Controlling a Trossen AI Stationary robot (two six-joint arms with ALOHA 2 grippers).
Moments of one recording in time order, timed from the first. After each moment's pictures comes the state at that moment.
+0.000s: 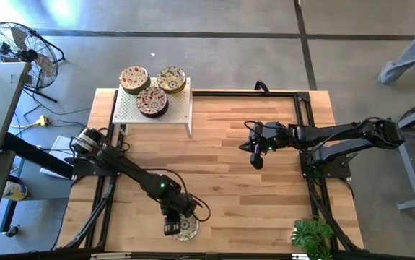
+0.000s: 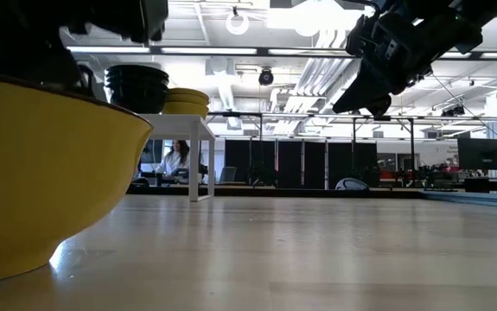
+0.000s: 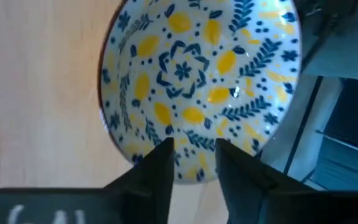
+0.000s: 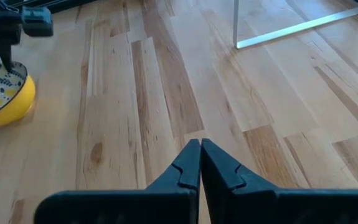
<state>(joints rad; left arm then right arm) -0.51 1.80 1.27 -0.68 0.33 -0.74 -0.10 1.12 0.59 -0.06 -0.04 0.23</state>
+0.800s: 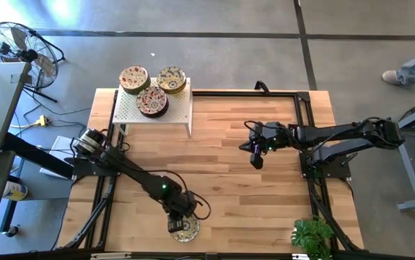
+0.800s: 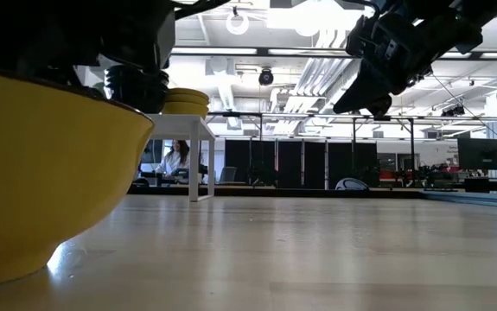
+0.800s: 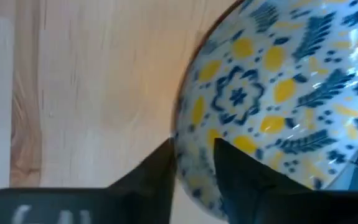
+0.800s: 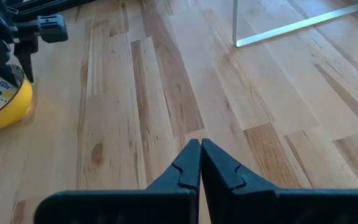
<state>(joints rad) -0.50 1.82 1.24 -0.64 0.20 -0.76 -0.10 1.12 0.59 -0.07 -0.04 0.25</state>
